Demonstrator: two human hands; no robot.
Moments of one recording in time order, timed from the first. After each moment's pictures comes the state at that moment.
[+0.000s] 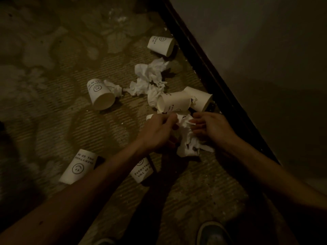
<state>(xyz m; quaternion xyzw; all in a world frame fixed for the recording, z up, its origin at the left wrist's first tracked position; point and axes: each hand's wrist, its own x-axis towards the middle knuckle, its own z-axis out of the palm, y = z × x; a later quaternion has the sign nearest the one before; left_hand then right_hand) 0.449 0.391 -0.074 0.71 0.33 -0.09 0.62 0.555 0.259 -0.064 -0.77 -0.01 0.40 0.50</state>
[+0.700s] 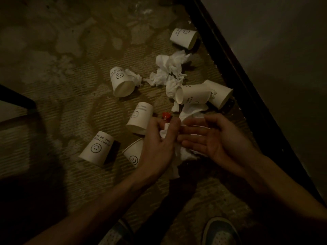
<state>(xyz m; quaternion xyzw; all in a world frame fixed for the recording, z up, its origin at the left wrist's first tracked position) 0.378 0.344 -0.060 0.63 0.40 0.19 0.63 0.499 0.250 -0.033 -0.47 0.03 0.61 0.64</state>
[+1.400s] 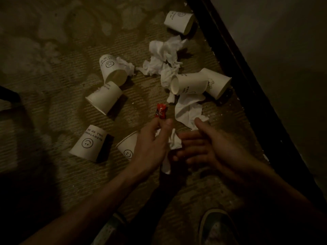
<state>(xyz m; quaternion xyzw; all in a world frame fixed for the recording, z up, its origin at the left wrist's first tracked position) 0.371 0.350 -0.082 0.67 0.40 0.11 0.61 0.487 0.233 -0.059 -0.62 -0.01 0.59 0.51</state>
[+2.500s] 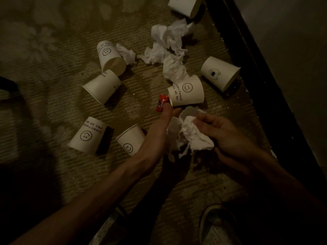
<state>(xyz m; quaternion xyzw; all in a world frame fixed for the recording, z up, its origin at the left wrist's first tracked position) 0.382 0.351 -0.097 0.47 0.38 -0.01 0.80 0.496 0.237 -0.079 -0.51 -0.03 0.58 0.64</state>
